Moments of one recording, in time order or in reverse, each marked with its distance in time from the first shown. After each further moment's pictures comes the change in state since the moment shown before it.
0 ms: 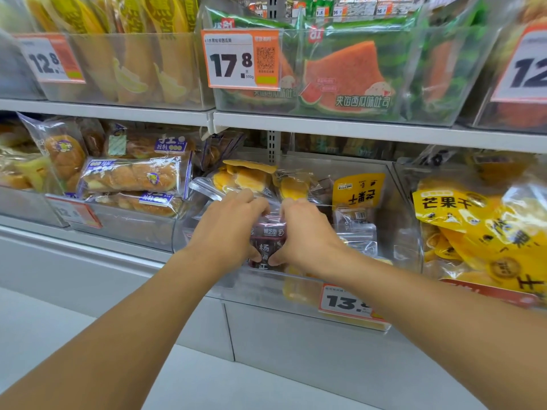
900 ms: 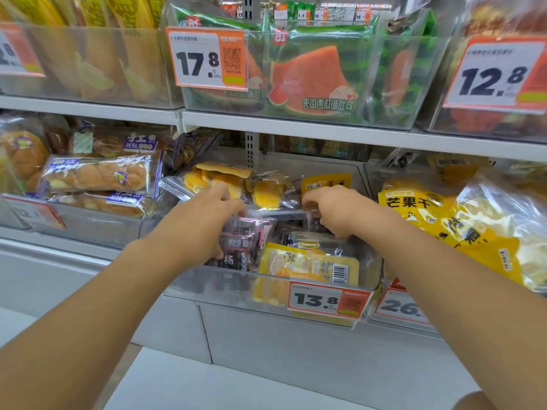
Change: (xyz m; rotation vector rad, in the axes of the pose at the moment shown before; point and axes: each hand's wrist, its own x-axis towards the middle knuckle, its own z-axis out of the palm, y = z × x) left_hand 0.003 0.000 -0.013 0.032 -0.110 0.050; right_hand 0.012 0.077 -0.067 -0.363 -0.209 0.075
